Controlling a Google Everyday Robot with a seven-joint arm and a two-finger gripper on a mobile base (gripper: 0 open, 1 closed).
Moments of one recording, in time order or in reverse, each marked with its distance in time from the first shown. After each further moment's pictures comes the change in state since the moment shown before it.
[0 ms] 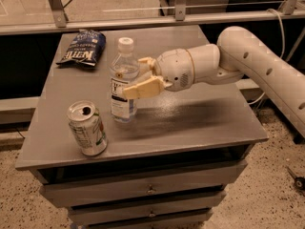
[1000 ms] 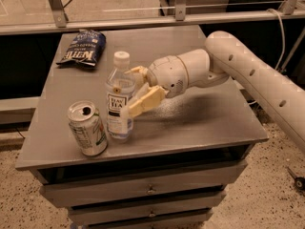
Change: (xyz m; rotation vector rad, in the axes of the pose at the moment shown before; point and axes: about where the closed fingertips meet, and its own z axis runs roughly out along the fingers) arm 0.009 0.026 0.017 -0.196 -0.029 0.001
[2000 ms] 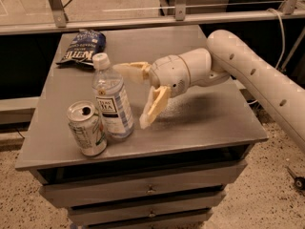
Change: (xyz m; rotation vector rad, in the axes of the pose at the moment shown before) arm 0.001 0.001 -0.004 -0.006 0.008 -0.029
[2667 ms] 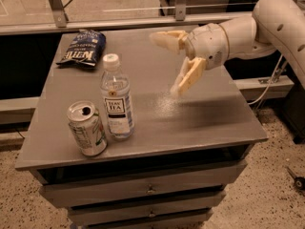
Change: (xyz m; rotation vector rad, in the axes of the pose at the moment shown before) arm -0.035 -0.017 -0.092 0.202 0.142 -0.094
